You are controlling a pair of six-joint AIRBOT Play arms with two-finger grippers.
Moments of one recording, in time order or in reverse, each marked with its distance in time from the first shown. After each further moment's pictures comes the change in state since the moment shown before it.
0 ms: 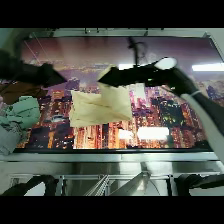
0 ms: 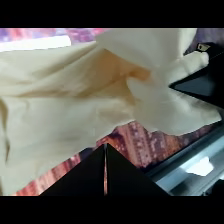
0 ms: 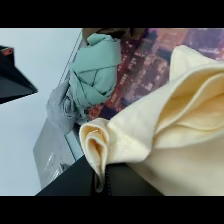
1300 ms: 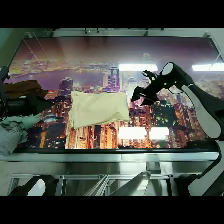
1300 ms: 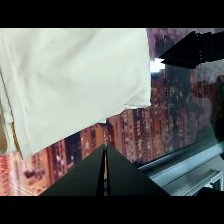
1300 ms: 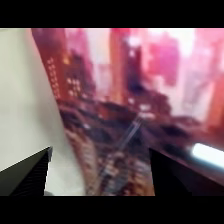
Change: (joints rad) left arm 0.243 0.224 -0.410 -0.142 -0.009 0.143; right arm -0.285 -0.243 0.093 -0.669 0.376 0.478
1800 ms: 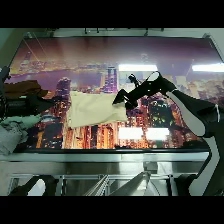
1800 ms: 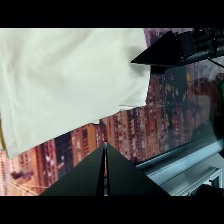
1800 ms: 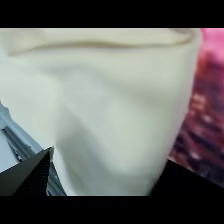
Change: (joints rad) left arm 0.000 0.000 0.000 0.000 0.012 0.000; right arm 0.113 -0.118 -0.008 0.293 -0.070 -0.074
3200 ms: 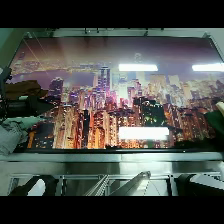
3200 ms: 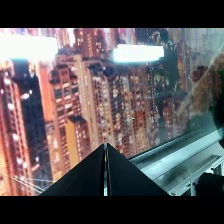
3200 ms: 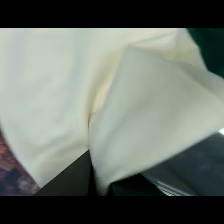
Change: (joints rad) left arm 0.000 0.000 0.000 0.001 0.035 0.034; right arm -1.358 0.660 -0.122 -0.899 0.304 0.174
